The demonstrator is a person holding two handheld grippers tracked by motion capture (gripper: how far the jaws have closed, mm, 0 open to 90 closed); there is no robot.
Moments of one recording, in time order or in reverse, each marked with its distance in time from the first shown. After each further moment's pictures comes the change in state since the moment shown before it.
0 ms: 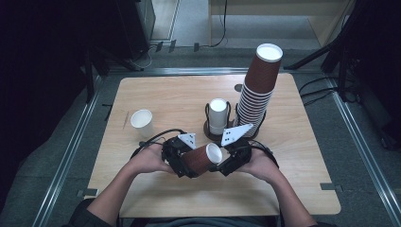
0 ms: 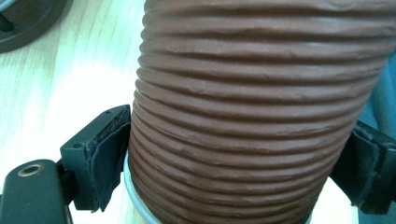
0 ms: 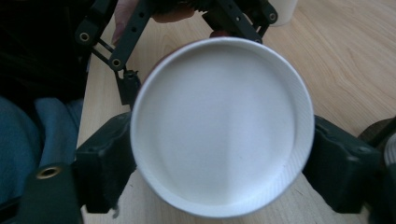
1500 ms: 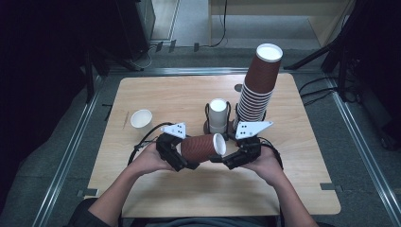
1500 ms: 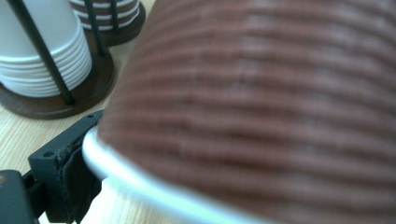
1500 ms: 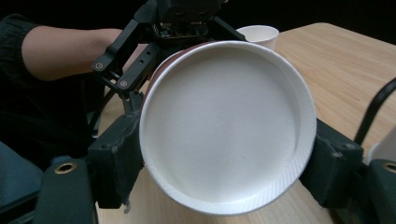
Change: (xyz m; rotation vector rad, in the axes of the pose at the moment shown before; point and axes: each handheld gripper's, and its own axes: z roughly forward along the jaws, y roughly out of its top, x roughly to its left) left arm -0.001 -0.007 -0.025 -0.378 0.016 -0.038; right arm 0.003 0.005 -0.031 -0.253 -0.027 0.045
